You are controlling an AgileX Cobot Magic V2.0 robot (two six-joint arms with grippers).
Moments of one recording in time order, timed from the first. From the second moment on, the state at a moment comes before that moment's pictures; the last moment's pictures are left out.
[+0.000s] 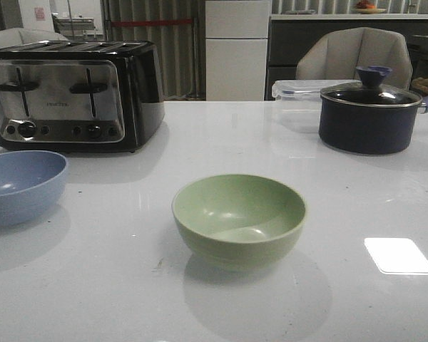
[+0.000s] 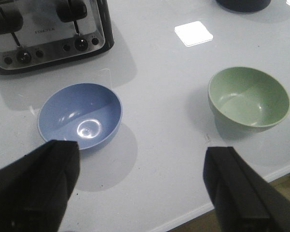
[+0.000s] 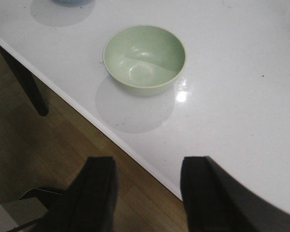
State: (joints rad) left arm -0.38 0.53 -0.70 -0.08 0.78 0.08; right arm 0.53 0.42 -0.64 0.12 0.90 -0.13
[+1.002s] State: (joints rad) left arm -0.31 1.15 -0.91 0.01 0.99 0.08; right arm 0.53 0.42 -0.64 0.12 0.90 -0.13
